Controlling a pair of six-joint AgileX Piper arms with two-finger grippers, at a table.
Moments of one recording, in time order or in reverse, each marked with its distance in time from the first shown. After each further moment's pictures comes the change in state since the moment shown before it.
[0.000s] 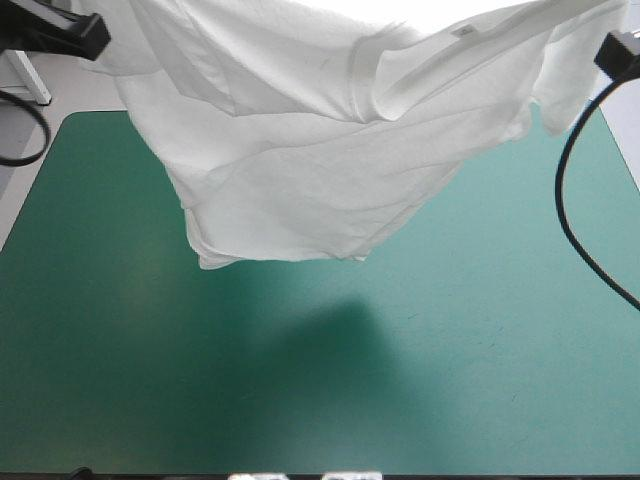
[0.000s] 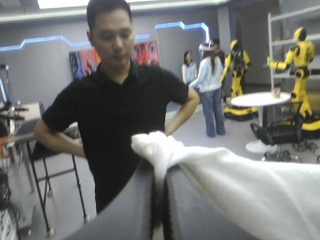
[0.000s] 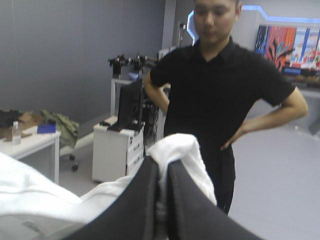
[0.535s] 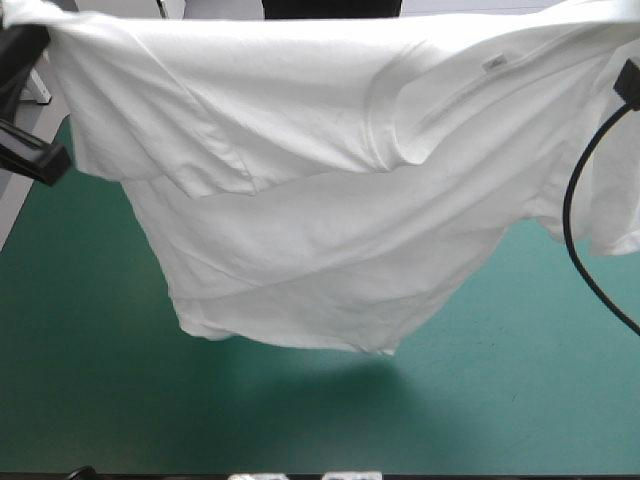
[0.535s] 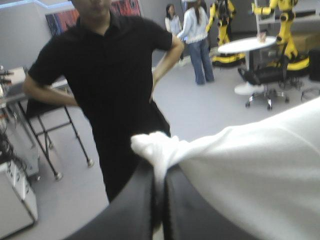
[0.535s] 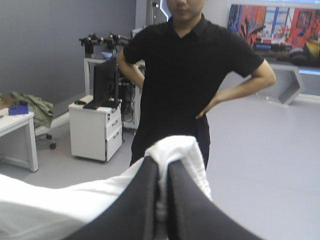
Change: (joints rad) left arm -0.070 -0.221 0.263 0.040 0.160 0.047; right arm 0.000 -0.048 0.042 -0.141 0.118 0.084
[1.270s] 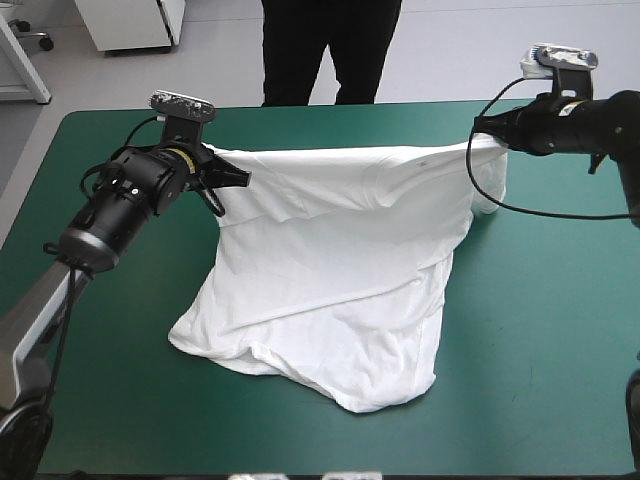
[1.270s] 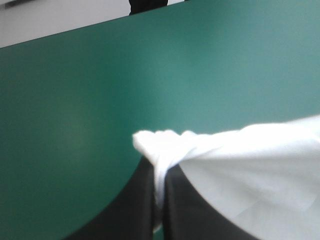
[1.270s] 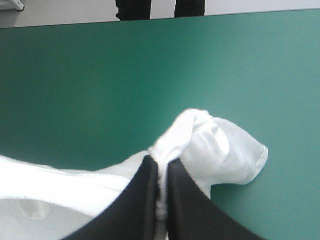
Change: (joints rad) left arm 0.207 0.385 0.675 0.171 -0.304 -0.406; right arm 0.000 0.315 0.692 0.034 -0.201 0.016
